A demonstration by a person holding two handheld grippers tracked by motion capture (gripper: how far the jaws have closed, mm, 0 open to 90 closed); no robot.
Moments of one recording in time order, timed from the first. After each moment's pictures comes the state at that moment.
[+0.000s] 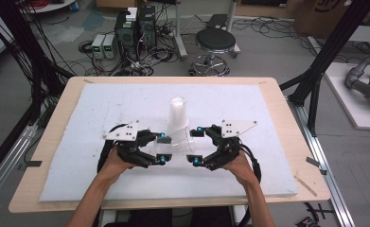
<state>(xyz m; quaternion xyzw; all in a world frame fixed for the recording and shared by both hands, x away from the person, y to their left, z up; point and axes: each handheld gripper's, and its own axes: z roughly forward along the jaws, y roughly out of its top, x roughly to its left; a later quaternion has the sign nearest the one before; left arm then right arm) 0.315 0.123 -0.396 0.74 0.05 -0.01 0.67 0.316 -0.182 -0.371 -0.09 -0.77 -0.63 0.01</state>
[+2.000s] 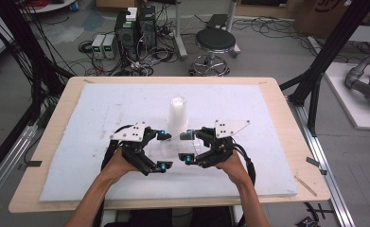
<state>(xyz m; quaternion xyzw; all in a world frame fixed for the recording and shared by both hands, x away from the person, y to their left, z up) 0.313 0.114 -0.396 0.76 0.08 -0.01 0.65 0.317 -0.166 -0.372 -0.06 -0.76 -0.65 0.03</state>
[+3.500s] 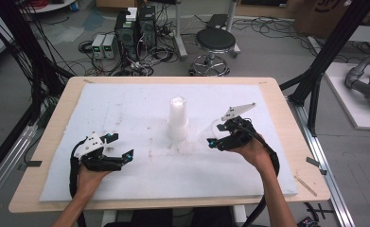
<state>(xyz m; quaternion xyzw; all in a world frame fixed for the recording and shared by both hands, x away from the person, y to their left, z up) 0.292 0.220 -0.458 0.72 0.34 0.20 0.58 0.342 -0.212 -0.343 -0.28 -0.89 -0.35 -0.11</state>
